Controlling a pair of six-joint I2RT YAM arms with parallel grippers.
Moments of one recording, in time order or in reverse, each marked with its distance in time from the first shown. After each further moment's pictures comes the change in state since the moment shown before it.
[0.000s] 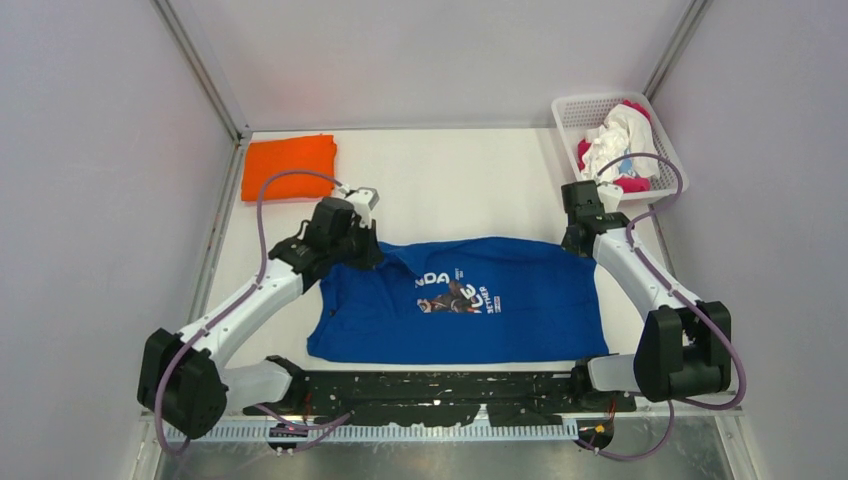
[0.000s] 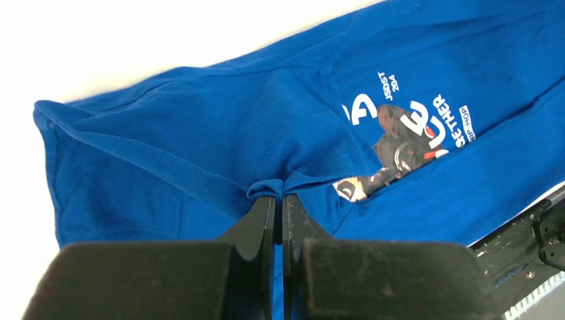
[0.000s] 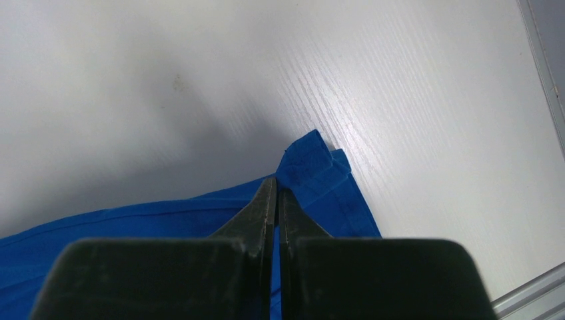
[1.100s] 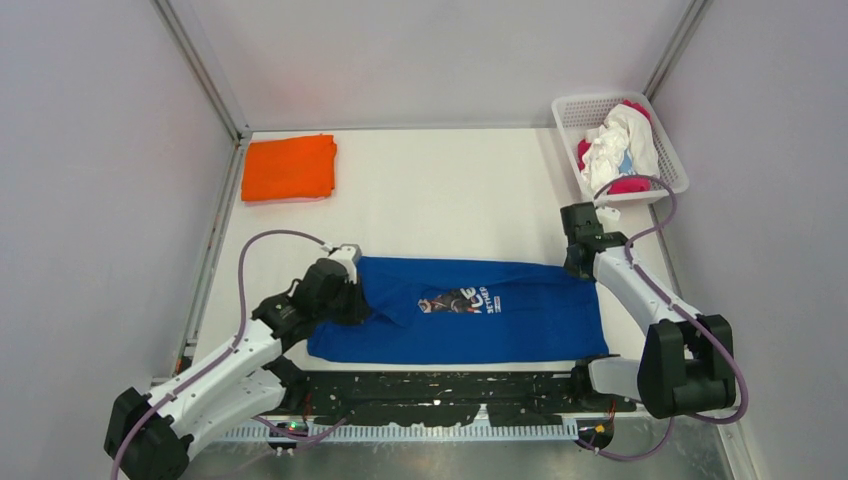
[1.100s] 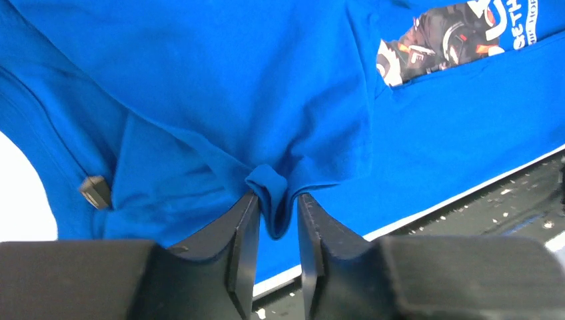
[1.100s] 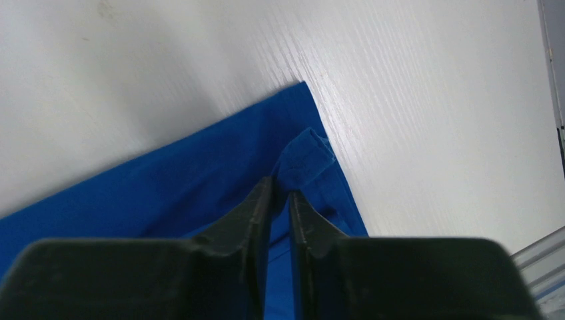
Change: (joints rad) left arm -0.164 -0.418 -0.404 -0.092 -0.130 -0.248; right arm 0.001 -0.081 -0.169 -0.015 -0.005 -0.029
